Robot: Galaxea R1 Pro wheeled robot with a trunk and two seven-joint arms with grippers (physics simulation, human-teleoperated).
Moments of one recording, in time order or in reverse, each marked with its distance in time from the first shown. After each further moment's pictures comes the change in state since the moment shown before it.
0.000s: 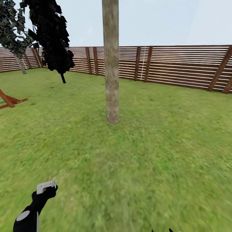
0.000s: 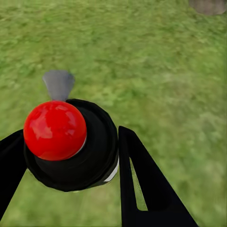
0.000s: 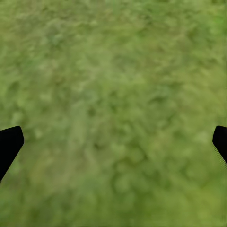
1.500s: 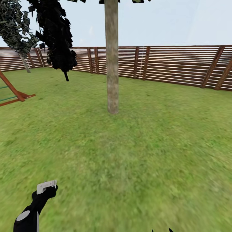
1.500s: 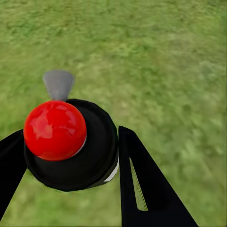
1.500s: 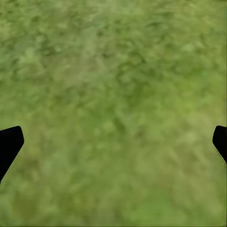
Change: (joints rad) left arm 0.000 0.000 -0.001 0.001 0.000 -0.001 0.001; right arm 0.000 0.000 0.000 0.000 0.000 0.000 0.000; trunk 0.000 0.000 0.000
